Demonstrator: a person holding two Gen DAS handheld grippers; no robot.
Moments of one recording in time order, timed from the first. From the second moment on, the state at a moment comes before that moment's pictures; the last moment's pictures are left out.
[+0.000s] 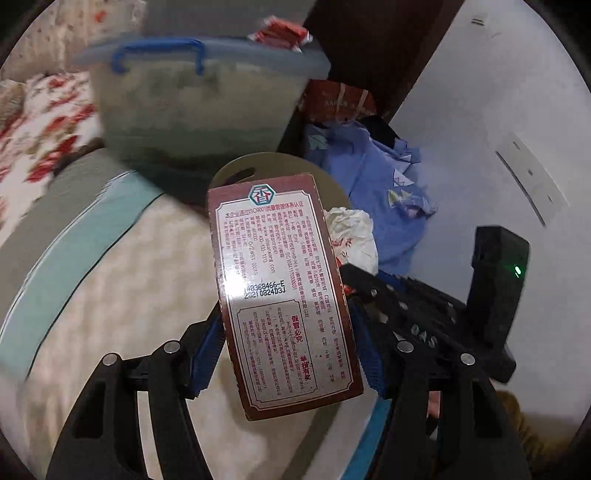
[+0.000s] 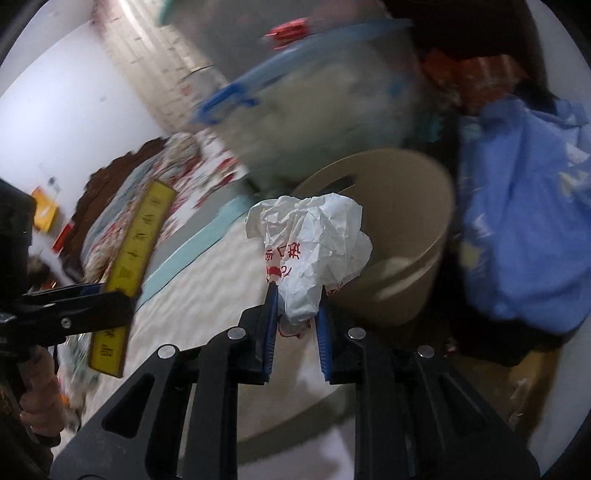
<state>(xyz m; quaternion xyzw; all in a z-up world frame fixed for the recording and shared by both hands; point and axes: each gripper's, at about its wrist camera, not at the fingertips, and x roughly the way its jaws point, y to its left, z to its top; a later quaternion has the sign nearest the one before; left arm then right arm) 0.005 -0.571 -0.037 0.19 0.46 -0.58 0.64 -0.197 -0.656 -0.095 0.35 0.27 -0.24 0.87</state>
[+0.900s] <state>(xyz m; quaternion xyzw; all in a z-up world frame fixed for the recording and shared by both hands) 0.029 -0.146 0.004 0.08 0.42 -0.29 0.86 -0.102 -0.476 -0.066 0.31 0.31 0.01 0.90</state>
